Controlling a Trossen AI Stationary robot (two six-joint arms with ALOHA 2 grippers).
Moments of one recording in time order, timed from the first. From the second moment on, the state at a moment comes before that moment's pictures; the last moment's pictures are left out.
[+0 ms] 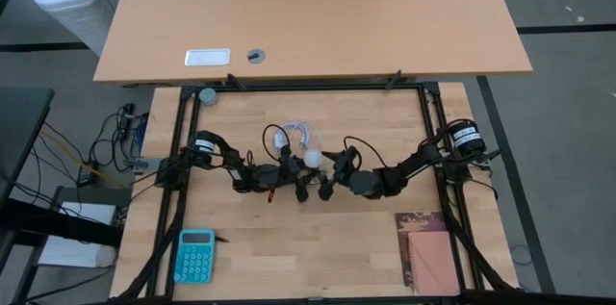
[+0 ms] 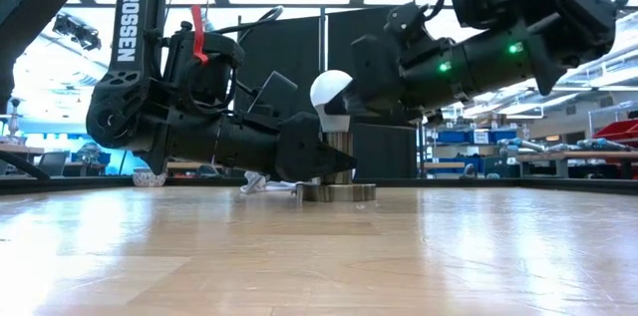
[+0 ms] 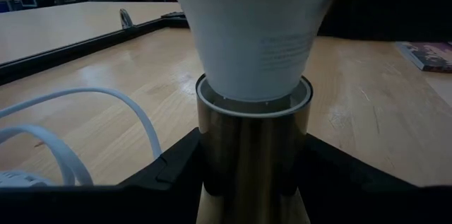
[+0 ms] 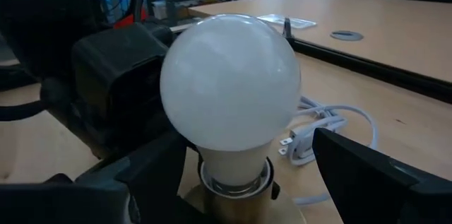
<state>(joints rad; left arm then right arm) -0.07 2.22 0.66 1.44 -0.43 -0.06 0.23 1.88 0.67 0.97 0.82 0.26</state>
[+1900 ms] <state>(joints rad) -0.07 2.22 0.66 1.44 -0.43 -0.06 0.23 1.88 0.69 0.94 0.78 0.24</state>
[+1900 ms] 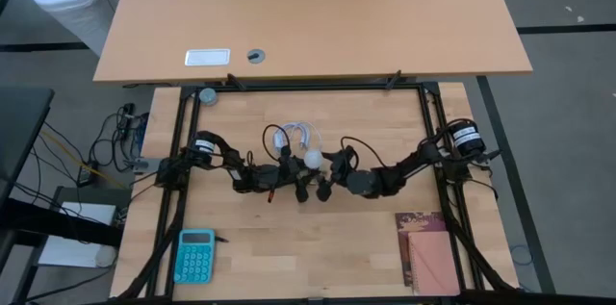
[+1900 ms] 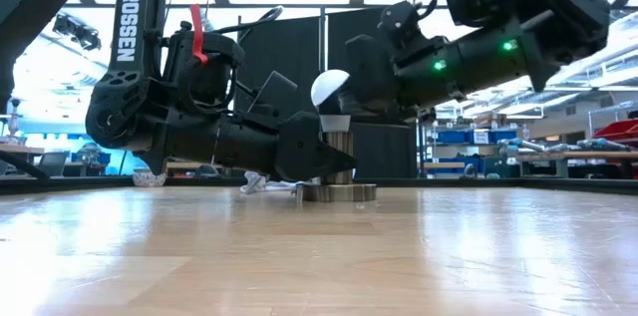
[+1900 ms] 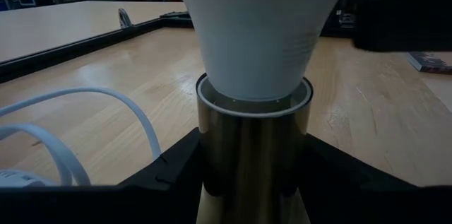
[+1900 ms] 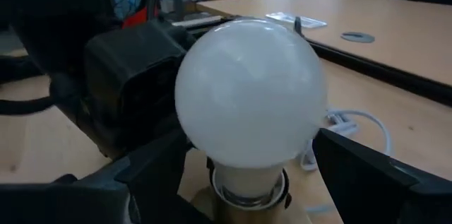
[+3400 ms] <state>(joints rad) -0.07 2.22 0.66 1.44 -0.43 -0.06 0.32 1.81 0.72 0.65 0.92 0.40</state>
